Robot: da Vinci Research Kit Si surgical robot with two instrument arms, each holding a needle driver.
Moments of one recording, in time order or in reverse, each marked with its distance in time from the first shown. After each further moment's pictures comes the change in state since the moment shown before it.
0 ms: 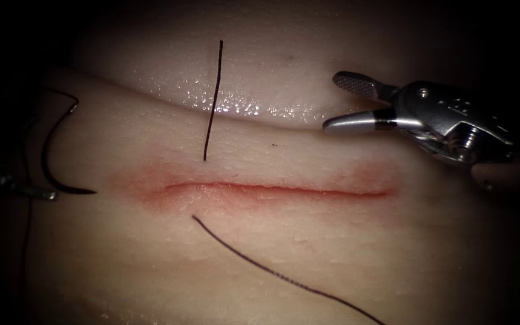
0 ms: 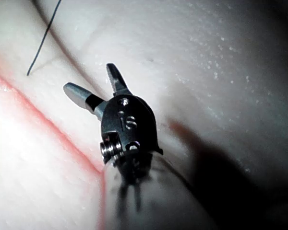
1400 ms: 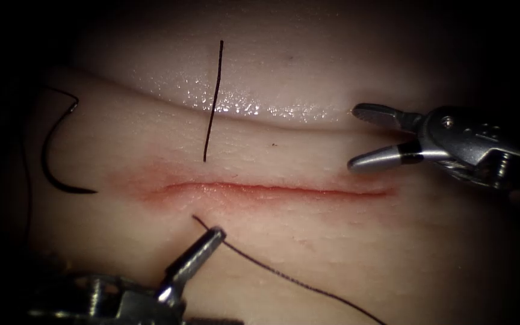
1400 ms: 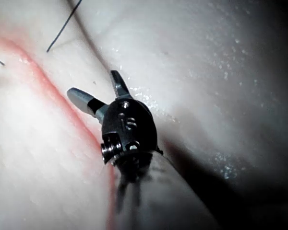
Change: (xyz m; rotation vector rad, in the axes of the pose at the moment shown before) right arm 0.001 -0.003 -0.003 0.073 -0.093 -0.056; left arm 0.014 0.021 0.015 0.041 -0.434 0.626
